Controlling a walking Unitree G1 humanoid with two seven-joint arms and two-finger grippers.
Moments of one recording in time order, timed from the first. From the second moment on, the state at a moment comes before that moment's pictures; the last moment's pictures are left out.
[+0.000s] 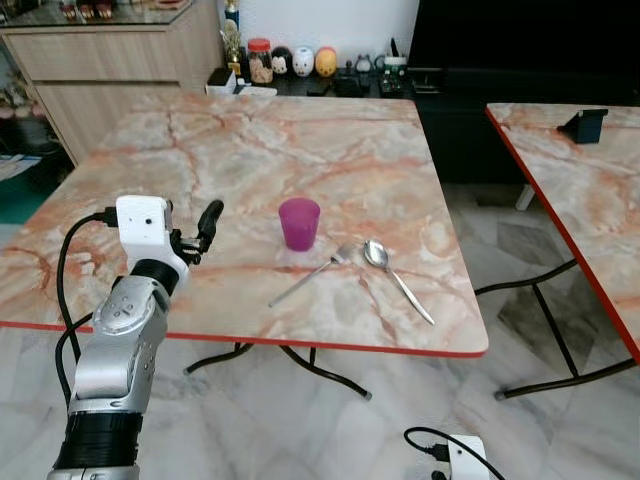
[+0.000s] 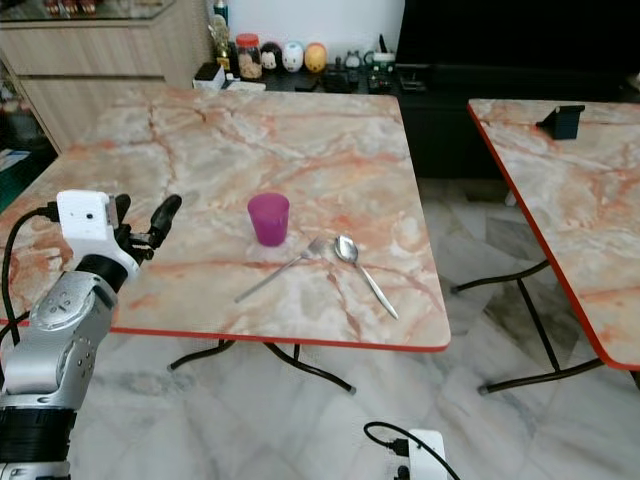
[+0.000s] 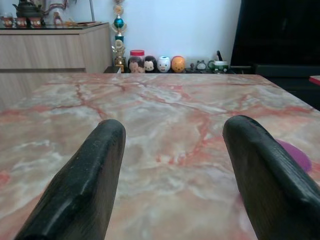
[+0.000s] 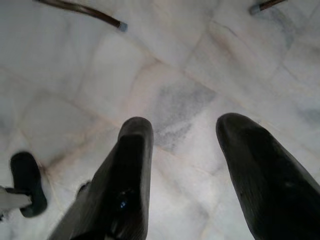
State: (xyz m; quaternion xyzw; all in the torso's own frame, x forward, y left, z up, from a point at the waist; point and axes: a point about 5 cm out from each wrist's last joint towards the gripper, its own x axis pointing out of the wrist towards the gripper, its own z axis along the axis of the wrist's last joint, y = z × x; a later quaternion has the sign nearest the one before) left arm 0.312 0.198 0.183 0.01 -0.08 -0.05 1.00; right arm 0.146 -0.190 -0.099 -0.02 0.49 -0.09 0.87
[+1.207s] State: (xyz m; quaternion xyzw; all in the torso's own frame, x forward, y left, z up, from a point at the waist) left arm 0.318 0.185 0.181 -0.04 0.12 -0.14 0.98; right arm 0.153 -0.182 -0.097 -0.03 0.49 -0.08 0.87
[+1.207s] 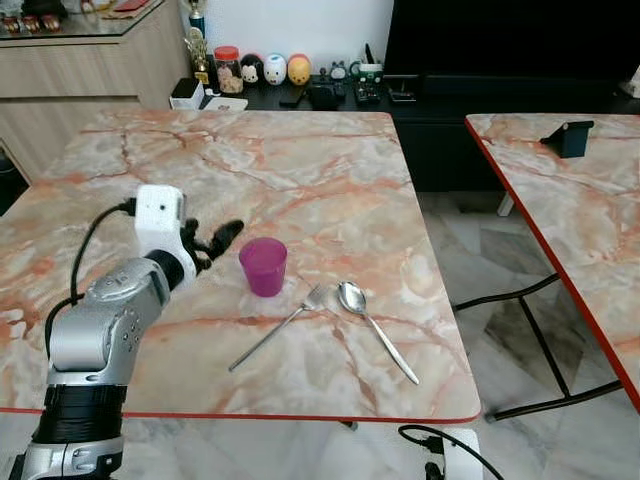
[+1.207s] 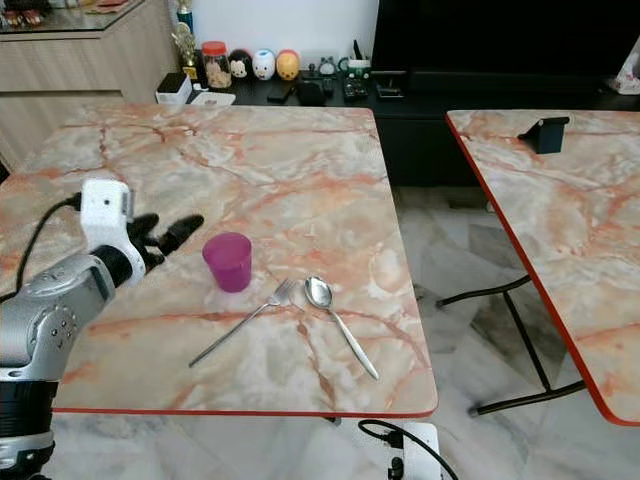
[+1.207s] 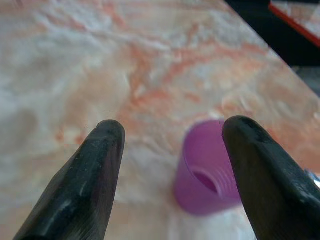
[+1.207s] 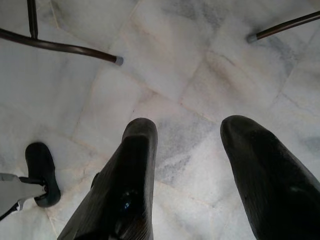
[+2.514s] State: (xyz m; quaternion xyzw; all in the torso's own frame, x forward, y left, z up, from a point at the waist) left arm 0.335 0.165 0.160 -0.03 0.19 -0.11 0.97; right arm 0.153 -0.178 -0.098 -0.04 0.49 -0.06 0.87
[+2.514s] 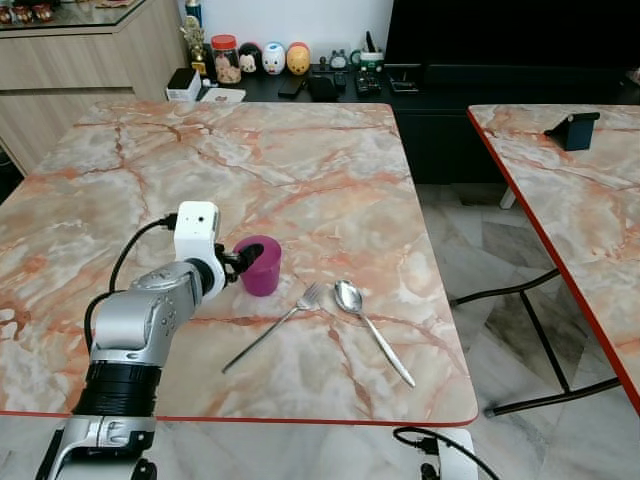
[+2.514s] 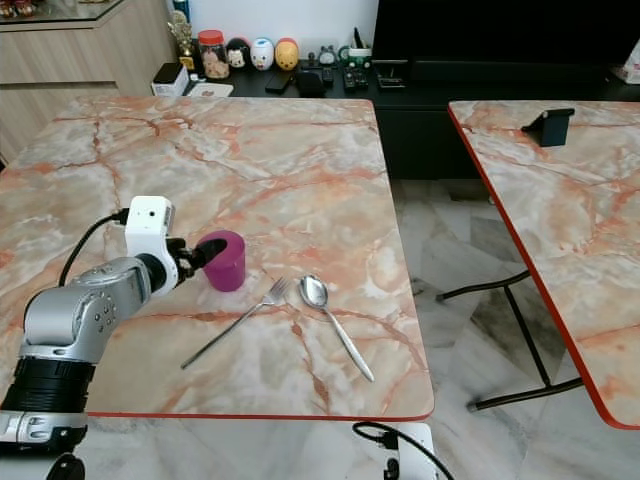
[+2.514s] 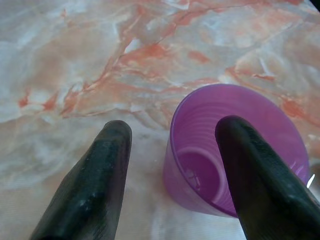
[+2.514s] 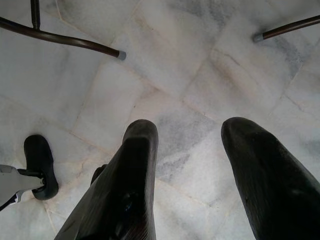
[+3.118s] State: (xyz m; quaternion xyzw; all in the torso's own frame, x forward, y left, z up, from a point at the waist) left arm 0.335 0.166 0.161 -0.04 0.19 -0.11 0.98; right arm 0.153 -0.178 -0.098 -0.04 0.49 -0.06 0.87
